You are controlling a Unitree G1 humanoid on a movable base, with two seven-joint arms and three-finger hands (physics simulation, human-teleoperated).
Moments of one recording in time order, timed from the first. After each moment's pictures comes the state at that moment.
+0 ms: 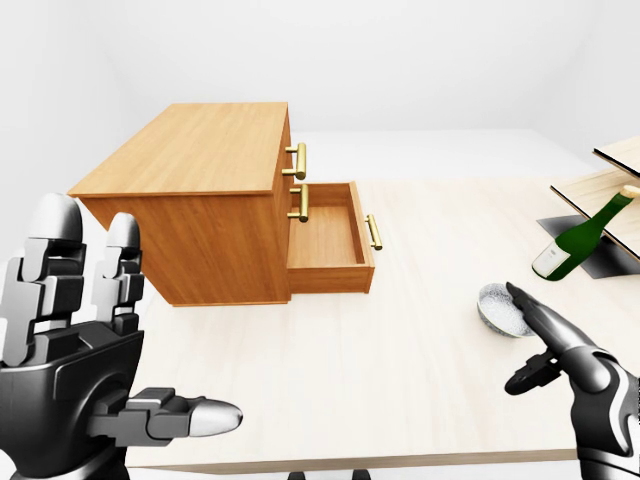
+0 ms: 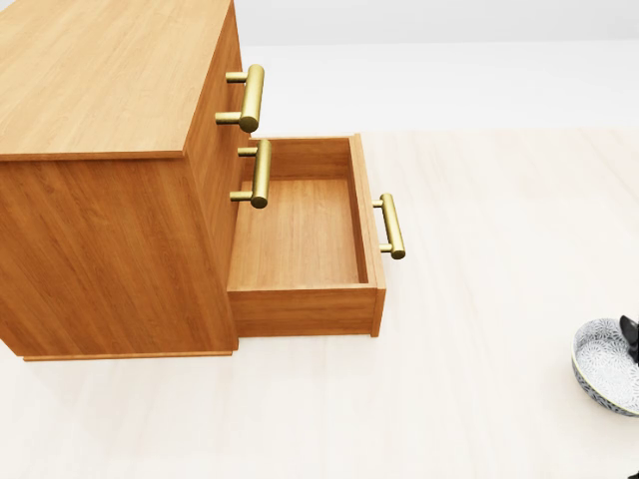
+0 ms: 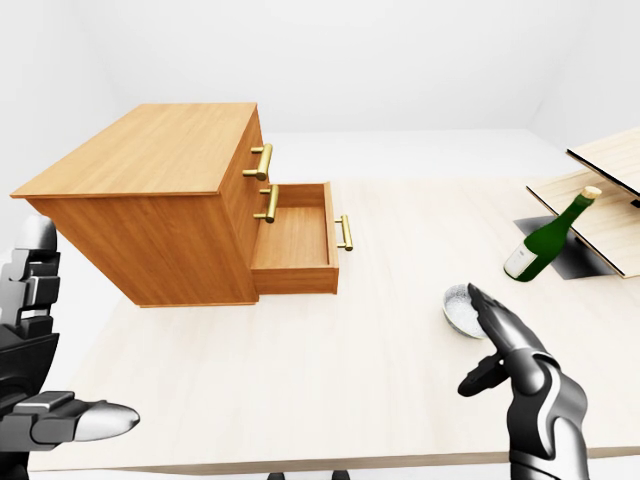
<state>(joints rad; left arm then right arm) 0.32 -0.10 0.40 -1.01 -0.33 0.09 -0.40 0.03 -0.37 -0.49 0.00 -0.86 0.09 0.61</state>
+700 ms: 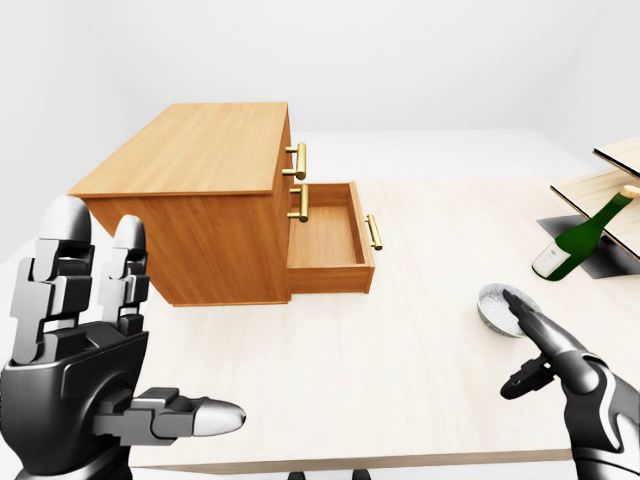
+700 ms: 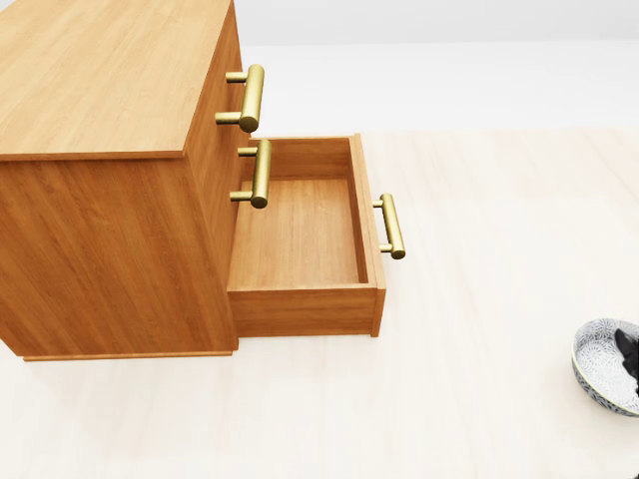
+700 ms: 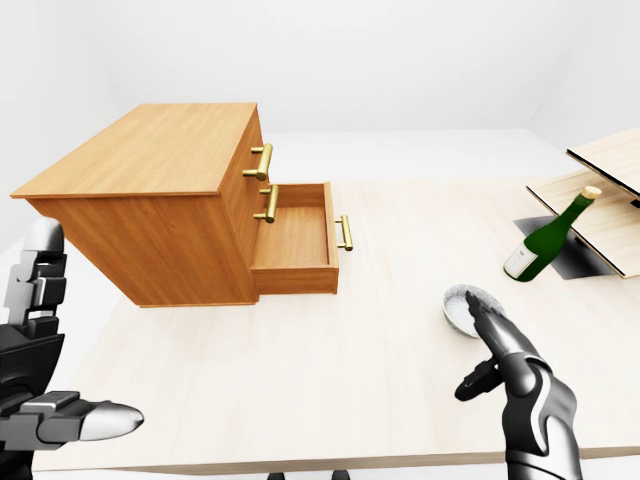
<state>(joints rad) 0.33 -0.11 0.39 -1.01 -0.31 0.09 -0.41 0.03 -0.39 -0.45 0.11 -0.84 0.09 0.54</state>
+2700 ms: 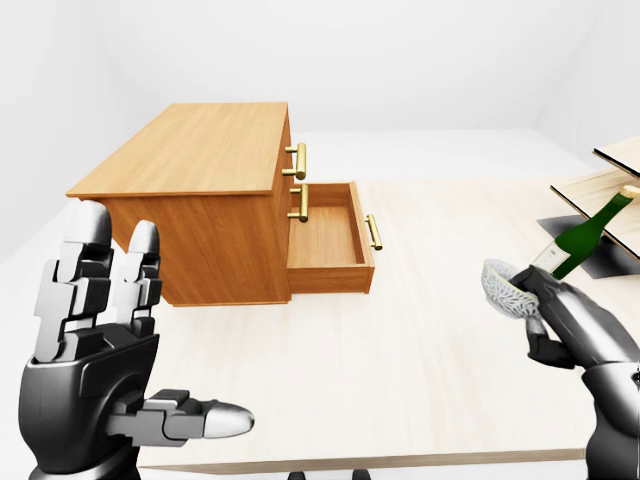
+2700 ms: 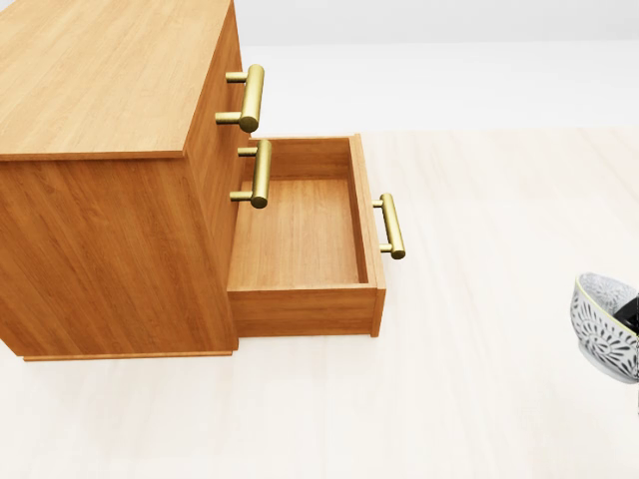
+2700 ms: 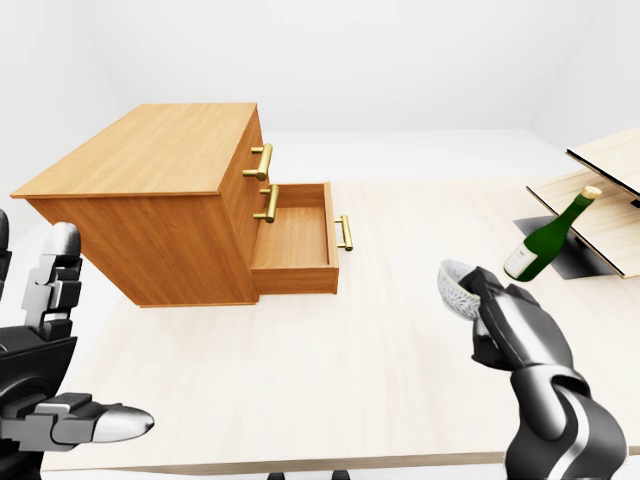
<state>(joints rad) 0.36 -0.12 0.34 -1.01 -0.28 0.09 -0.41 0.14 -0.22 -0.52 -0.55 -0.92 0.09 0.70</state>
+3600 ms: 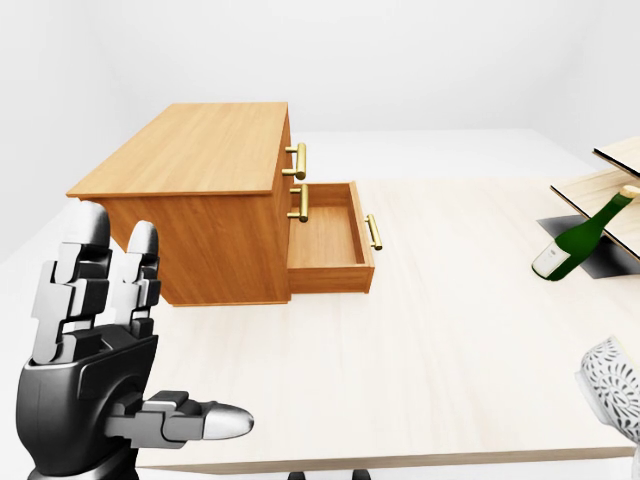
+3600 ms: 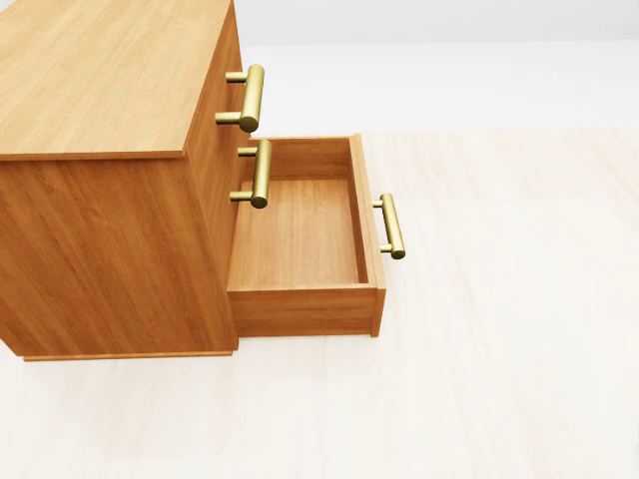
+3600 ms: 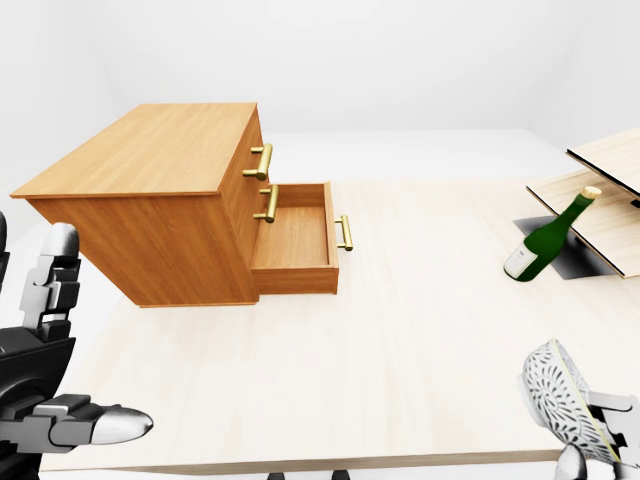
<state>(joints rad) 0.36 -0.12 0.35 -1.02 -0.28 0.09 -0.42 0.51 0.35 -1.13 -0.86 -0.37 -0.09 0.70</state>
